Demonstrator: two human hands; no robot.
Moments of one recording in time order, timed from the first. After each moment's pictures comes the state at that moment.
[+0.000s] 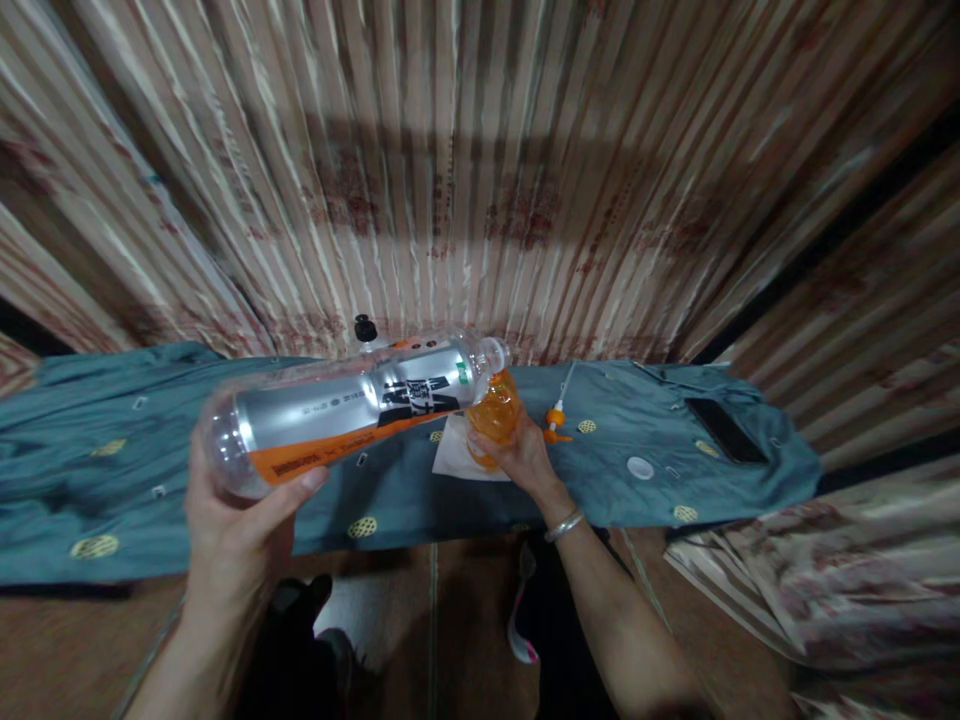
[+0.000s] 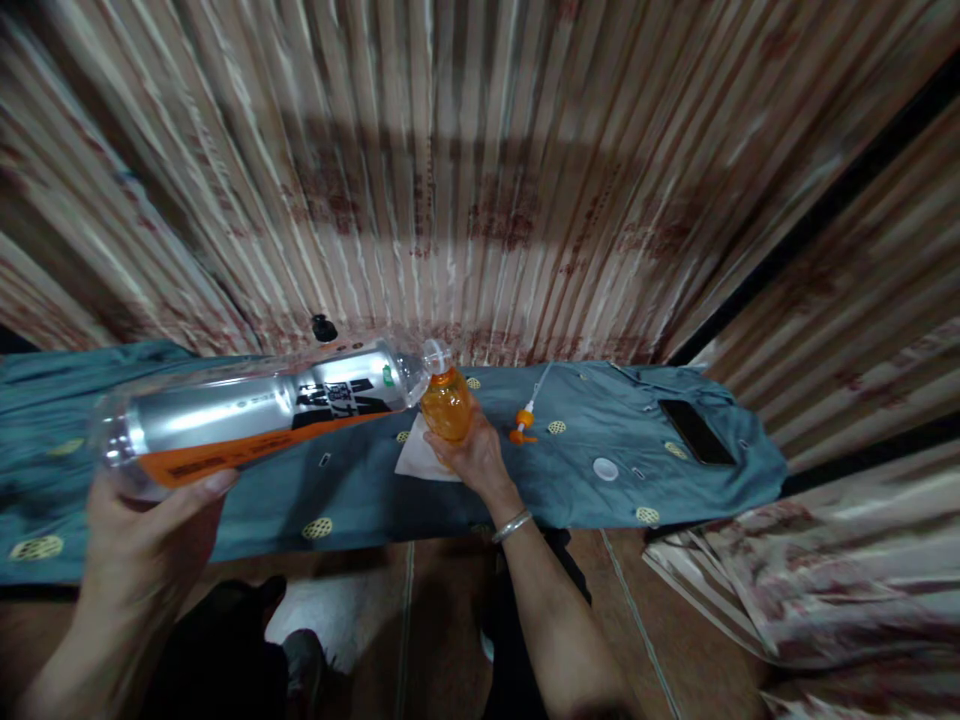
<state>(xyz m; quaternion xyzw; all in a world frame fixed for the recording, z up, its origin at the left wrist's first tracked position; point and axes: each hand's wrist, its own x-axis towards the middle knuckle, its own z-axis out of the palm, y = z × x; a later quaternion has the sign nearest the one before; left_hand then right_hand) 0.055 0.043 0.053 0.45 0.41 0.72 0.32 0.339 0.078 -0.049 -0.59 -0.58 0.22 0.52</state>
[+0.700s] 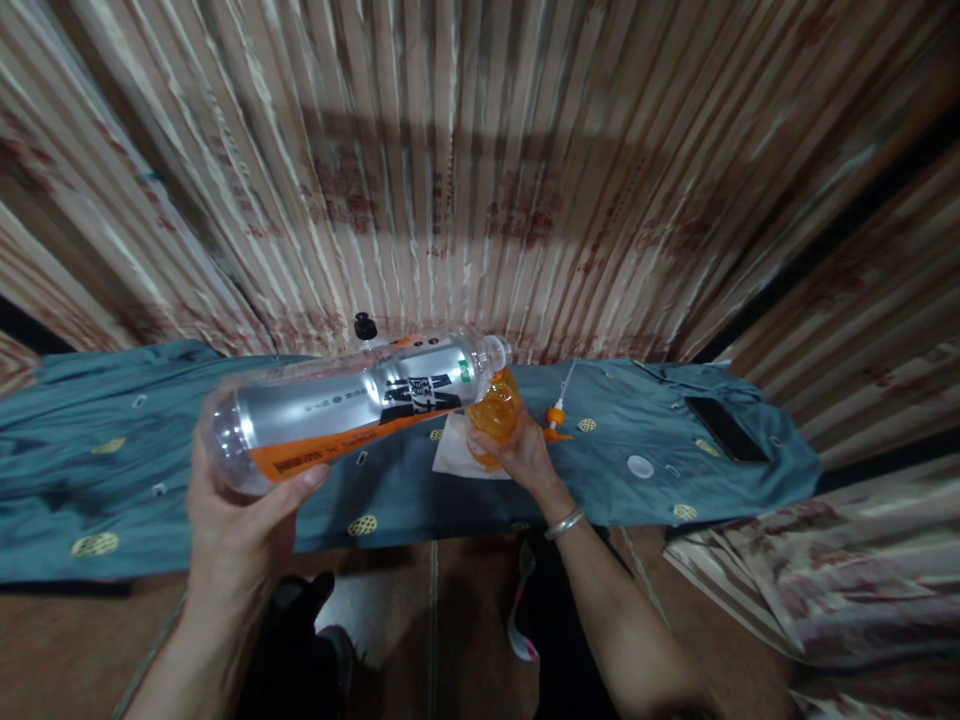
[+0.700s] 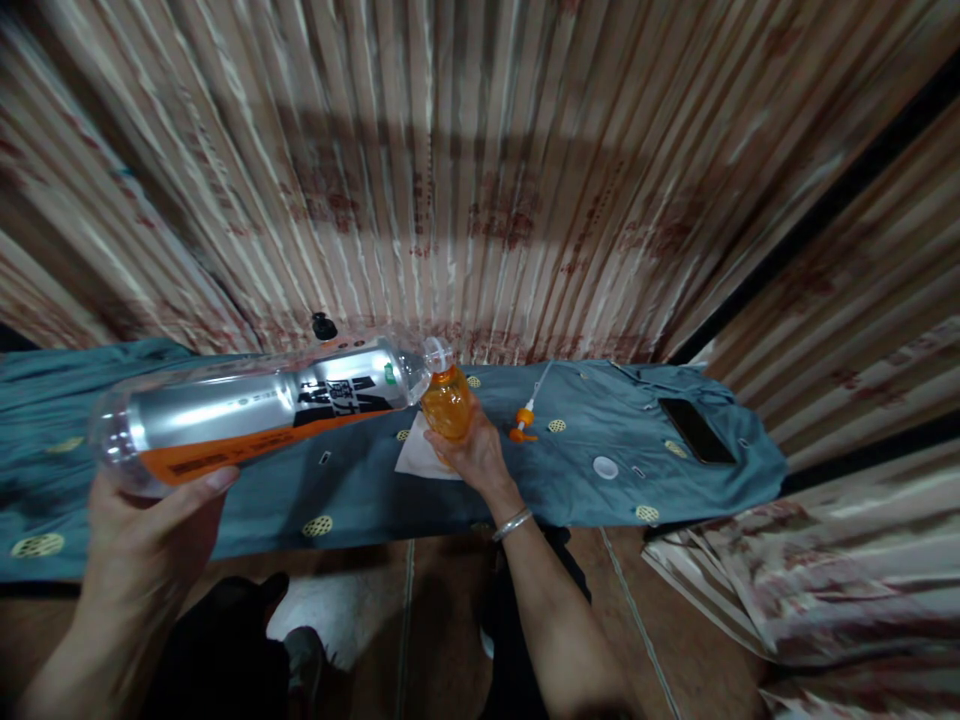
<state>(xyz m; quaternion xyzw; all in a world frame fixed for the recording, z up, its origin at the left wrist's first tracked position) 0.060 0.043 0.062 0.38 0.40 0.74 0.38 0.340 0.079 -0.051 -0.59 -0.57 0.23 0.53</state>
